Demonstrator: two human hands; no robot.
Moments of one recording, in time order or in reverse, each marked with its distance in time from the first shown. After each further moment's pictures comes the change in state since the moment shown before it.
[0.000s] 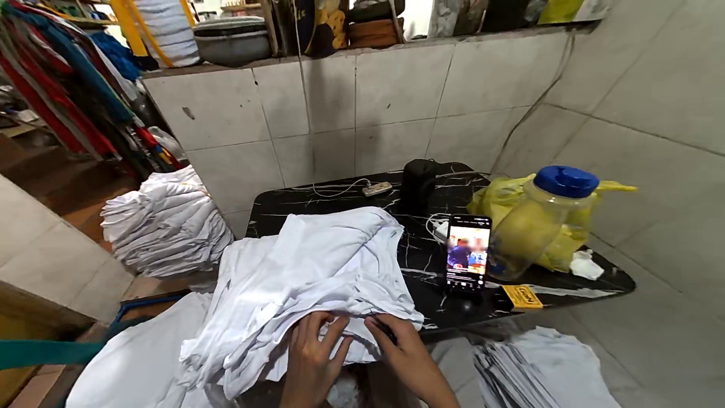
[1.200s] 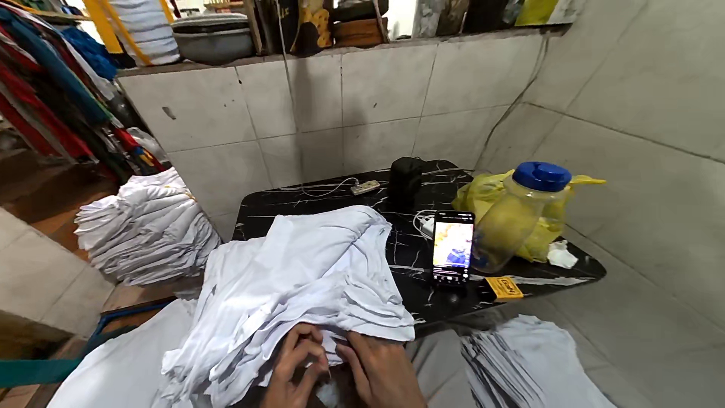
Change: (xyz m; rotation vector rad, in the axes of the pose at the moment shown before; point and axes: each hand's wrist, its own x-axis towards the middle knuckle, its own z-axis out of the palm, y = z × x) left_hand -0.013 -0.012 -0.033 -0.804 -0.244 -0.118; right_hand -0.028 -0.020 0.034 -0.612 0.211 -0.317
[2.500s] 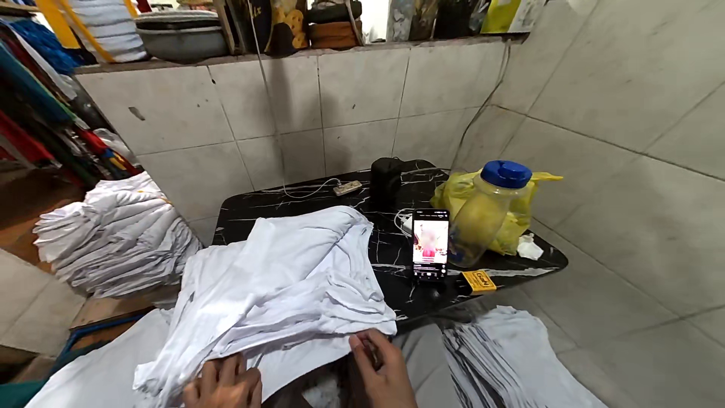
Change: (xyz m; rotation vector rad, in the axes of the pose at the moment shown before) left_hand -0.025 0.043 -0.038 1.210 -0.005 -0.254; right_hand -0.015 -0.001 -0.016 0.663 0.093 0.504
